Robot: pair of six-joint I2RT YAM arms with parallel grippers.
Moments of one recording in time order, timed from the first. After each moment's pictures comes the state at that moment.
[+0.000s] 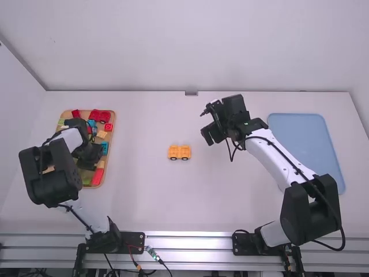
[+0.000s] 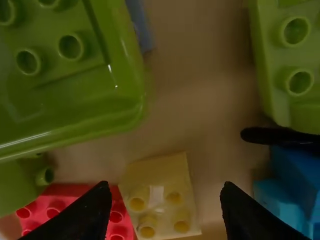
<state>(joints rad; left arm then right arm) 0.44 1.87 1.10 -0.71 -0.09 -1.02 0.36 1.59 1.17 -0.50 -0.17 -0.26</state>
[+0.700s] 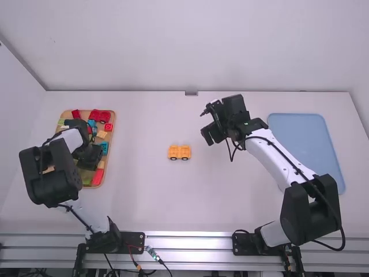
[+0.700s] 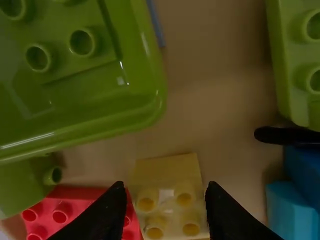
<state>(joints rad) 0.44 1.87 1.09 -0.72 -0.10 -1.02 0.36 1.59 1.17 -0.50 -0.17 -0.26</state>
